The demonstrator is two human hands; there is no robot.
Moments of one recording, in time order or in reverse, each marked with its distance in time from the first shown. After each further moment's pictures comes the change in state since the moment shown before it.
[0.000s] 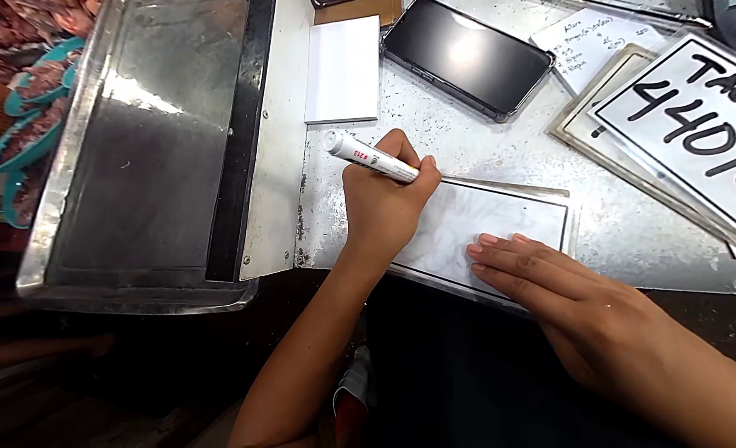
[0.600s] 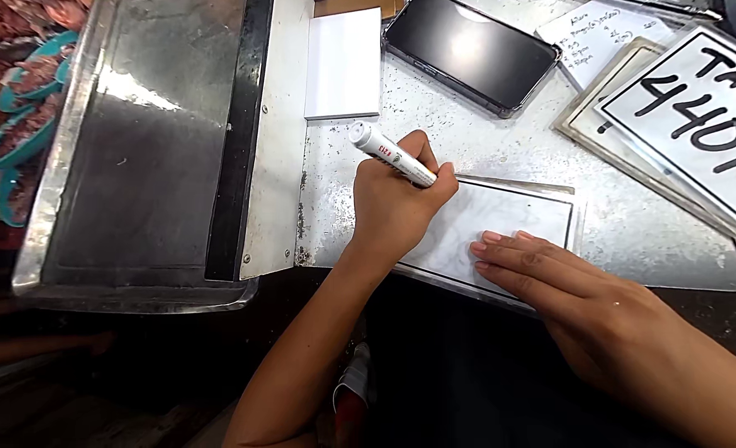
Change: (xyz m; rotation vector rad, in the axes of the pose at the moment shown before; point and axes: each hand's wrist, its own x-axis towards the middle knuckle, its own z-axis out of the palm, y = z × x) left_hand -0.001 0.002 -0.001 0.024 -0.133 -0.018; right_hand 0.001 0.000 0.000 0.000 0.000 0.001
